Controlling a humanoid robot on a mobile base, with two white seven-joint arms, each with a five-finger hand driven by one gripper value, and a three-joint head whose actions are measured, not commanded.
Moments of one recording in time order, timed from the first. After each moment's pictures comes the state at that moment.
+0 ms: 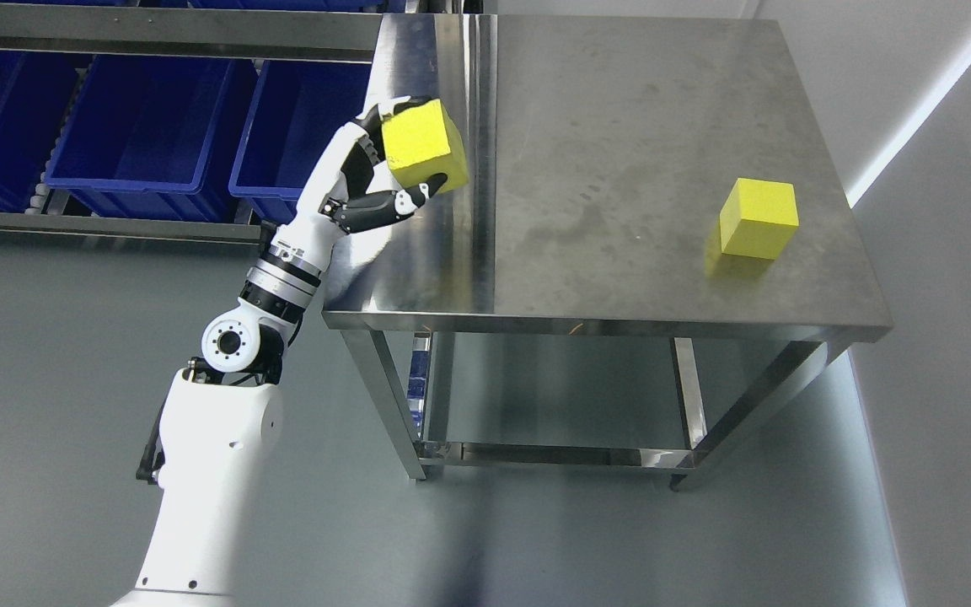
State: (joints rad) left arm -0.47 0.04 -0.01 -1.29 0.16 -0.41 -0.42; right arm 0.00 0.00 -0.09 0.00 0.00 -0.10 0.02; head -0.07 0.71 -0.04
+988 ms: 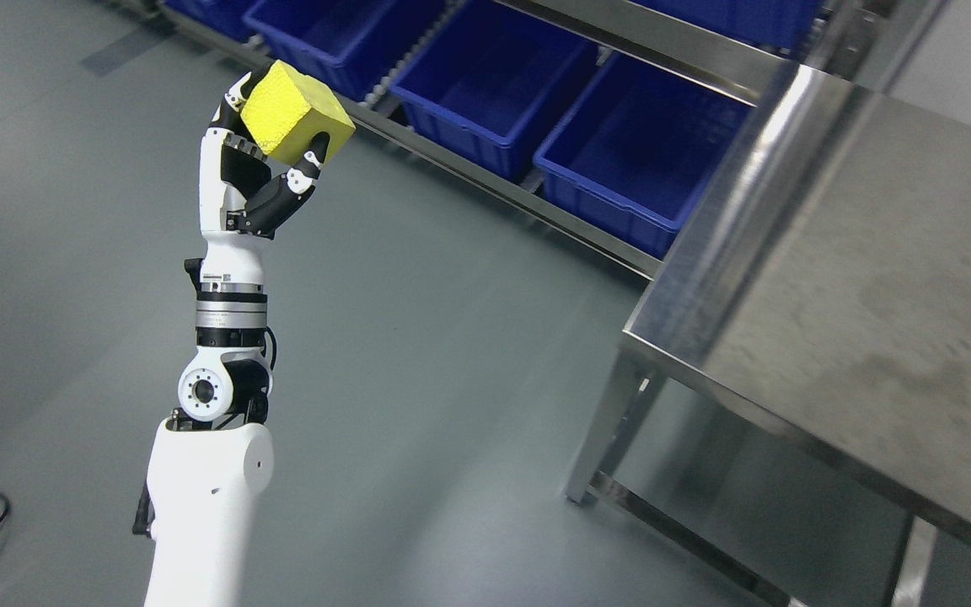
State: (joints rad) left arm -0.35 0.01 0.07 -1.42 0.26 -0.45 -0.13; right arm 0.00 0.00 -0.09 0.00 0.00 -0.10 0.02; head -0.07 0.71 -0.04
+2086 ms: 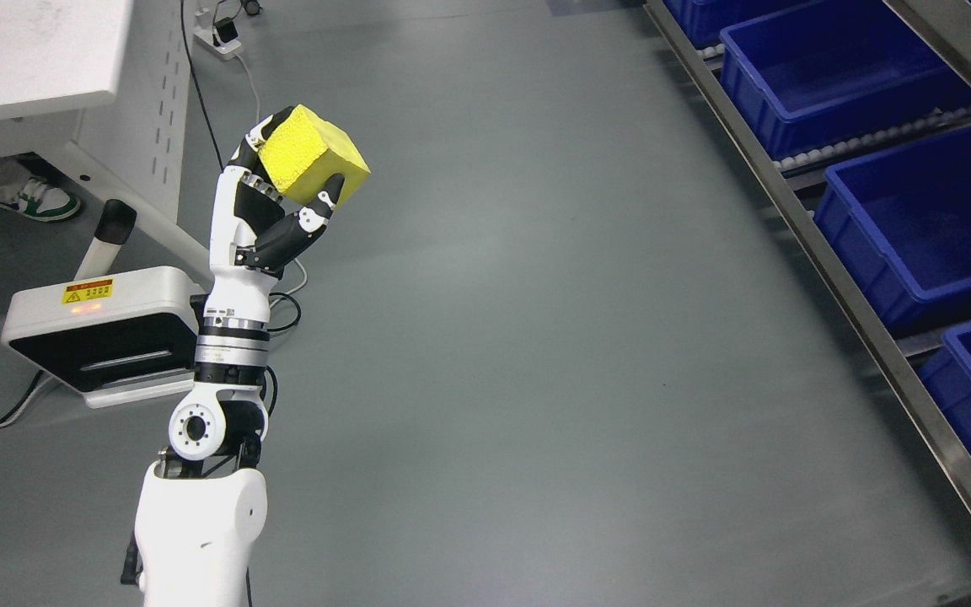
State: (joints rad) left arm -0.21 0.00 0.06 -1.60 0.26 -0.27 -0.13; right arm 0.00 0.00 -0.09 0.00 0.00 -0.10 0.02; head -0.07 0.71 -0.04
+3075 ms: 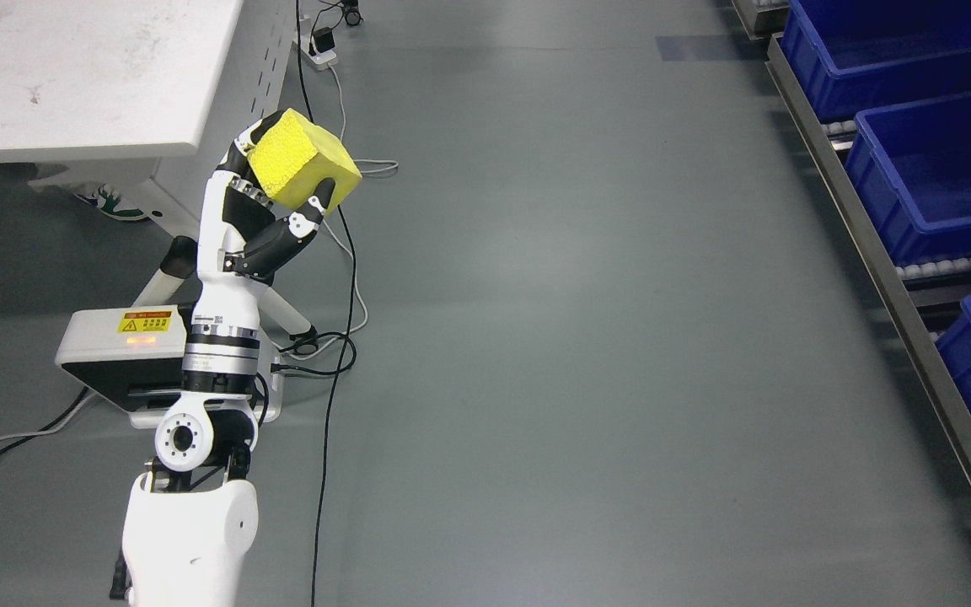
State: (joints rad) left arm -0.18 0.00 0.08 -1.67 0.26 -0.24 -0.13; right arm 0.00 0.00 -0.09 0.00 0.00 -0.10 0.02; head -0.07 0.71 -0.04
